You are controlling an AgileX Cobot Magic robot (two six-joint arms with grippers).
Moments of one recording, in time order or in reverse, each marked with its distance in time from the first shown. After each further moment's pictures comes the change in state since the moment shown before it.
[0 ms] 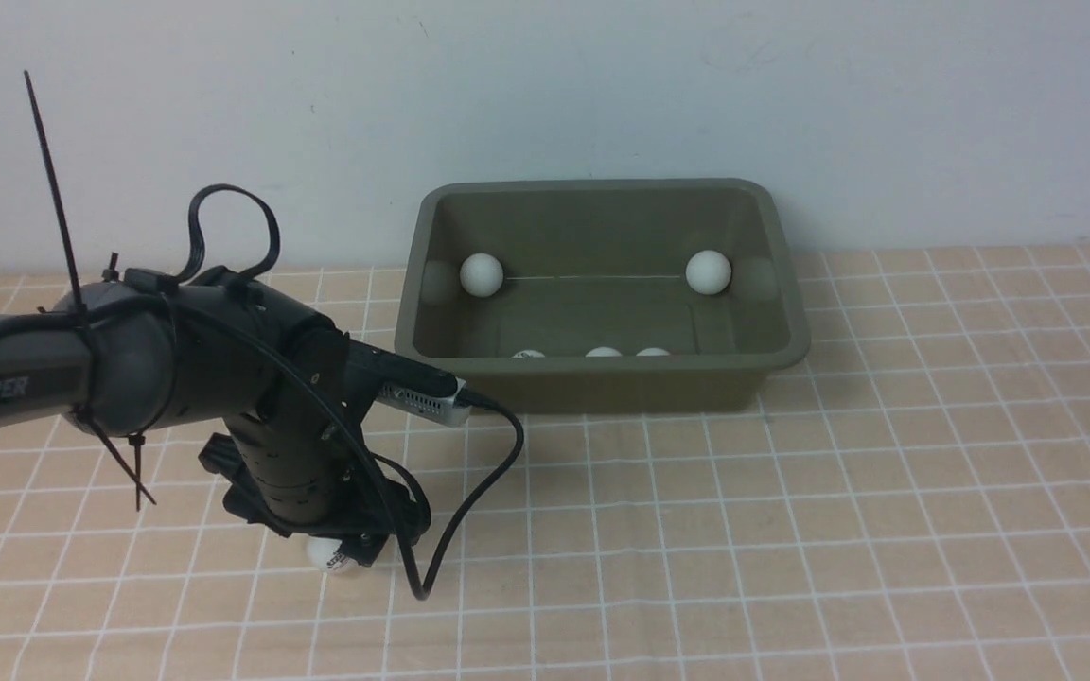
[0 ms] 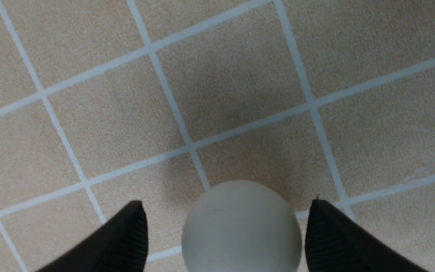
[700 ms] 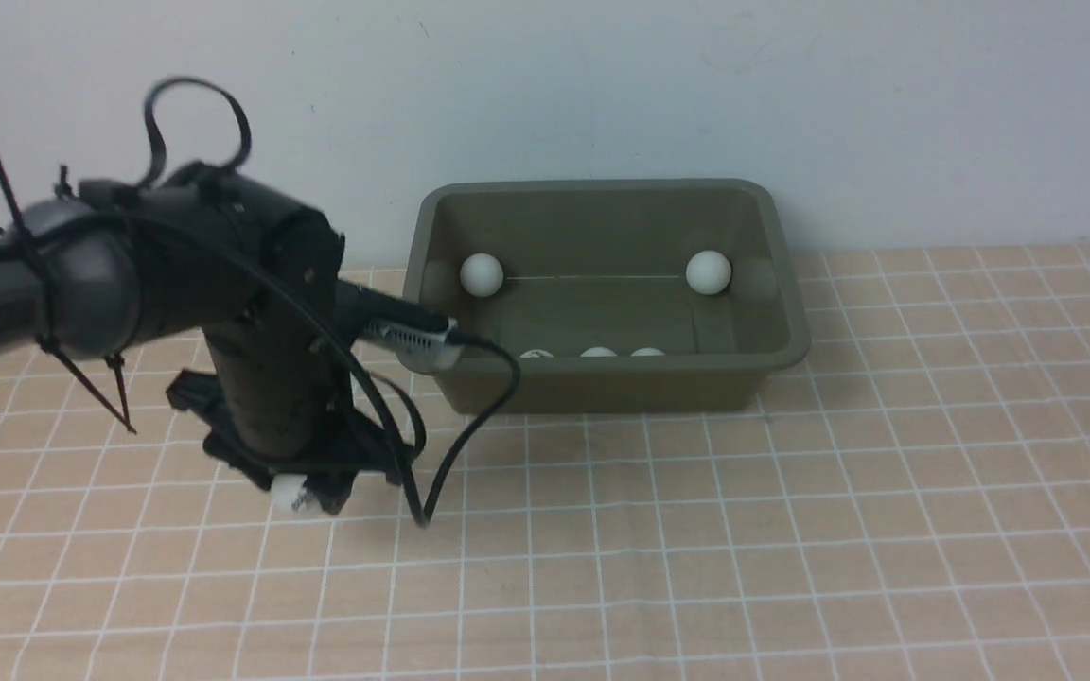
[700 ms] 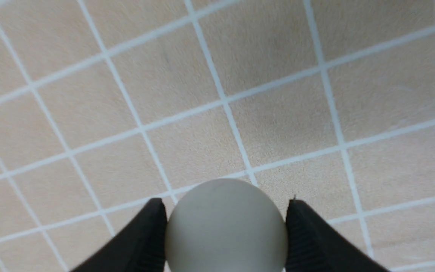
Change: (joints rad) right arm 0.000 0.000 0.000 0.003 0.000 0.000; left arm 0.000 -0.078 -0.224 0.004 0.329 0.025
